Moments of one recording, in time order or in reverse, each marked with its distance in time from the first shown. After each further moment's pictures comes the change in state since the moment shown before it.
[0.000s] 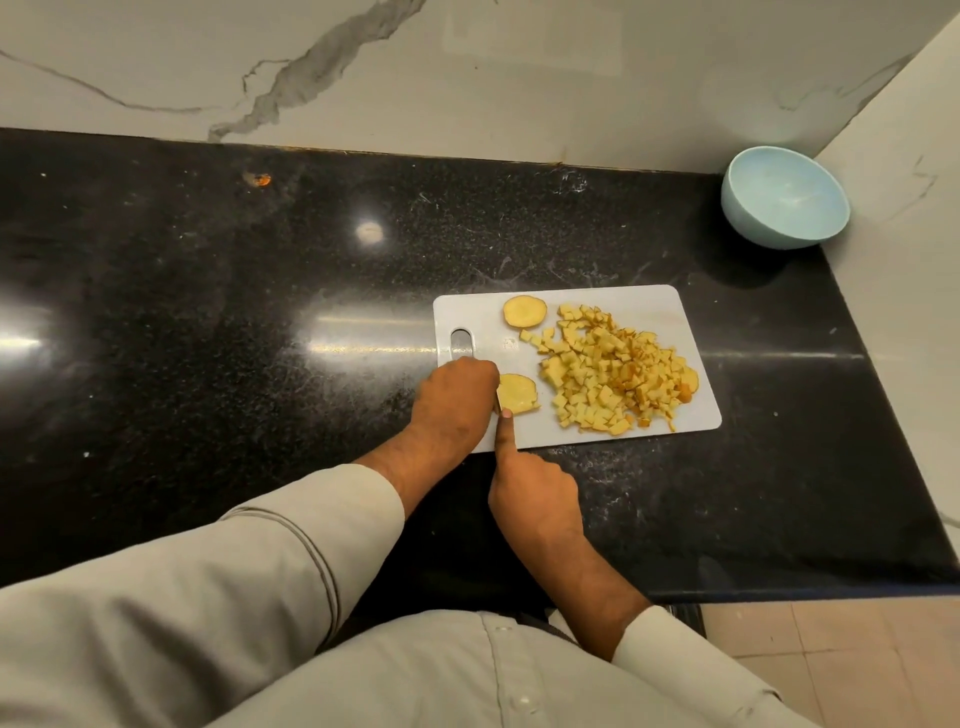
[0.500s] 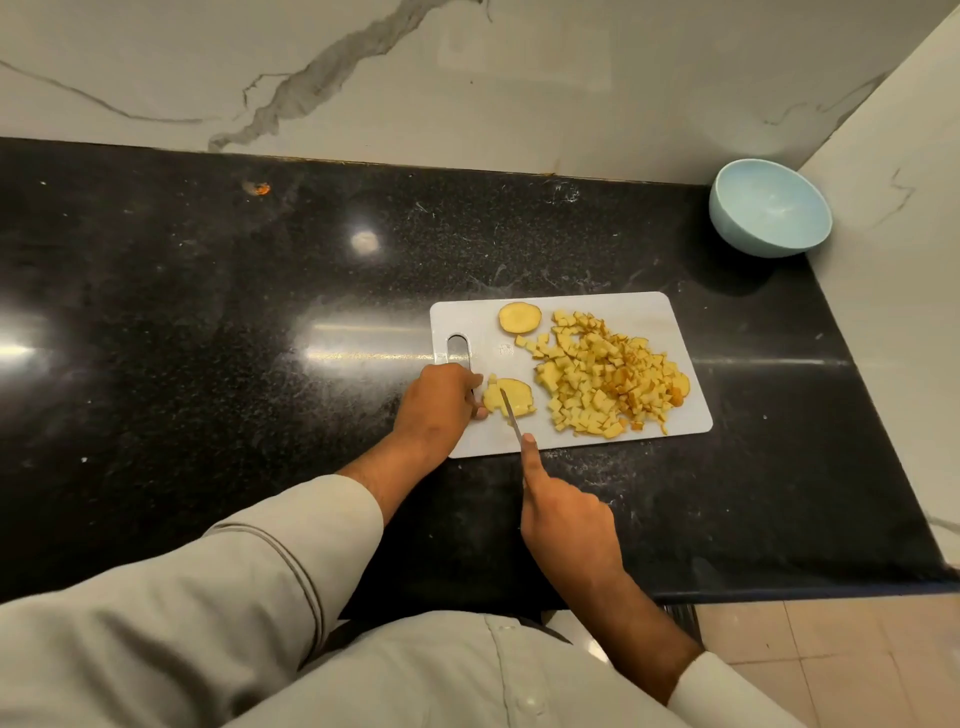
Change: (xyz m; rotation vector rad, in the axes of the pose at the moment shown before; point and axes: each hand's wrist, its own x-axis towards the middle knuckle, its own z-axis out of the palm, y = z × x) left_hand 0.000 -0.023 0.012 -0.516 0.014 -0.139; right_hand -0.033 0.030 -0.006 -0.060 0.062 -0.003
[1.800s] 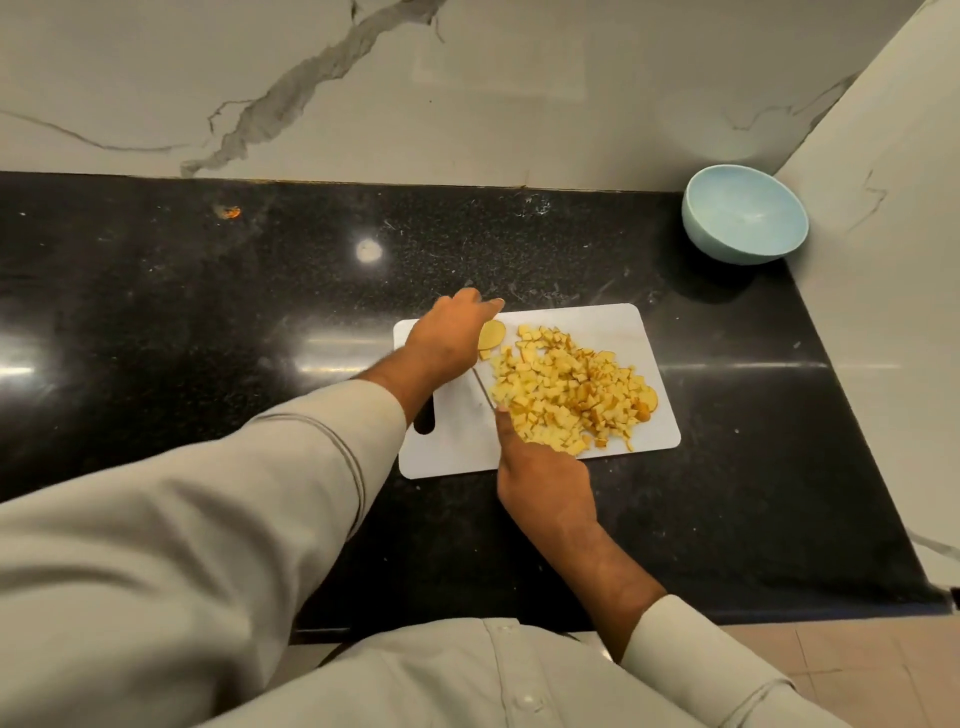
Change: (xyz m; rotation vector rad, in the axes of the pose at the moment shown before) left_hand 0.091 0.066 -0.010 0.541 -0.103 0.274; right_hand 0.056 0.028 -0.019 0.000 0.063 -0.068
